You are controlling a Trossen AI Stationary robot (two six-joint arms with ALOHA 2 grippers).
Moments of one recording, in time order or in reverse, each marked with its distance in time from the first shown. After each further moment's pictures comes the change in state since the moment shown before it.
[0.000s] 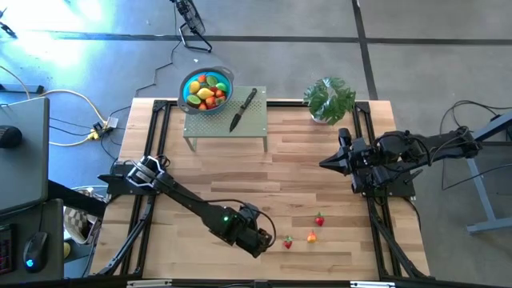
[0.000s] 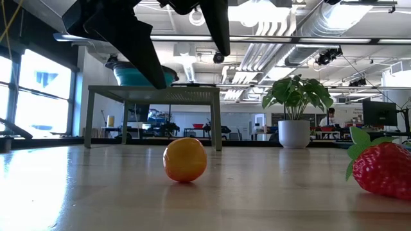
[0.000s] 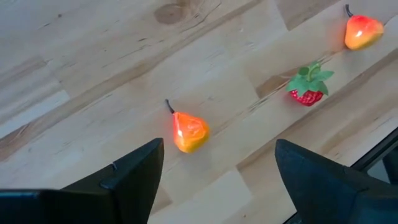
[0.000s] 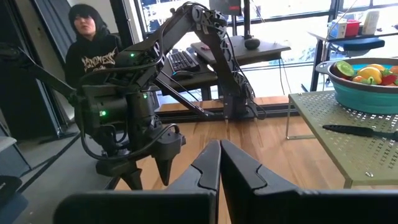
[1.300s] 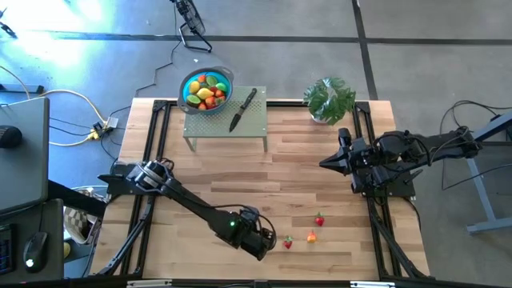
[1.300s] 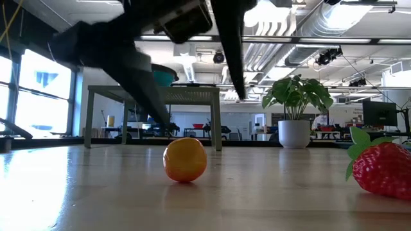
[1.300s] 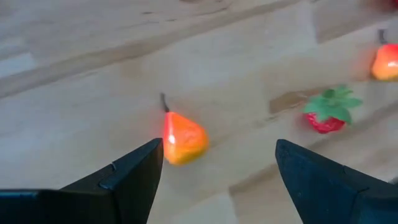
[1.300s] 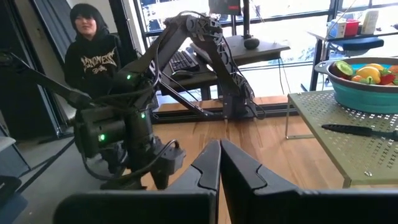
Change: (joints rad) left arm -0.002 0.081 0.002 0.050 -0.009 -0.211; right arm 0.000 0.000 0.000 0.001 0.002 0.000
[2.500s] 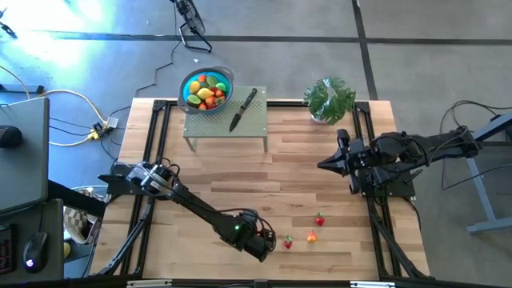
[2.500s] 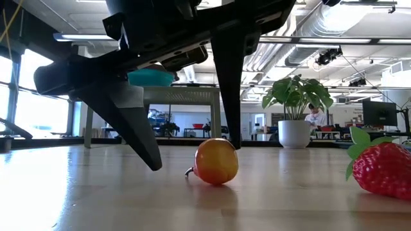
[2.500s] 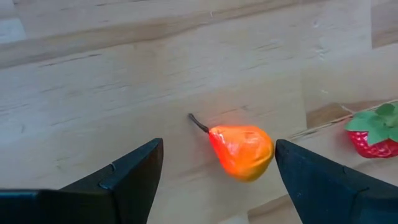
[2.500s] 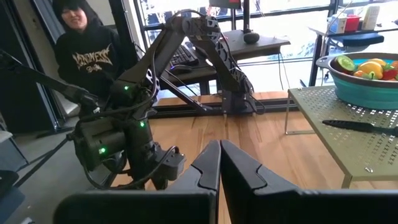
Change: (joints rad) left arm 0.000 0.072 -0.002 0.027 0.007 -0.100; right arm 0.000 0.020 0.000 -0.009 0.002 -0.004
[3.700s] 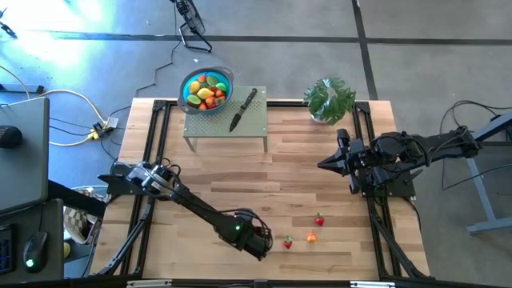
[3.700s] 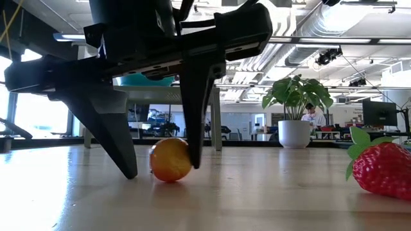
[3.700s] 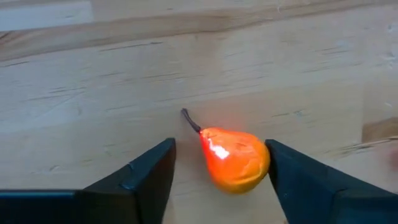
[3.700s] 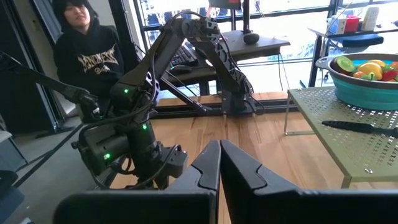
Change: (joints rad) left arm 0.001 0.012 0.000 -0.092 0.059 -0.098; right arm 0.000 0.000 0.000 0.004 0.000 -0.004
